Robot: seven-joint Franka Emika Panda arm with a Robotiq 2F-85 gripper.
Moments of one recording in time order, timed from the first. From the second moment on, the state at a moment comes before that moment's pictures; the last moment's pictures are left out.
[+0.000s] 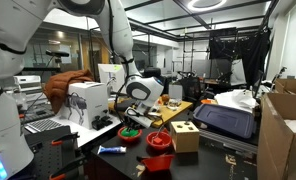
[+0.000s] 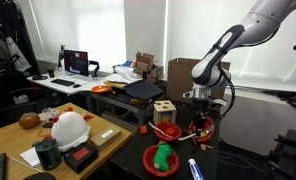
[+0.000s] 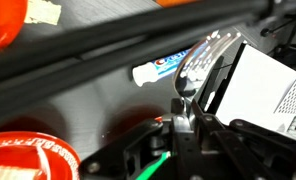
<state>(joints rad) -0.36 0.67 0.32 -2.12 0.30 2.41 -1.12</state>
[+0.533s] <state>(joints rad) -0.25 0.70 0.29 -2.15 0.29 2.46 -1.12</state>
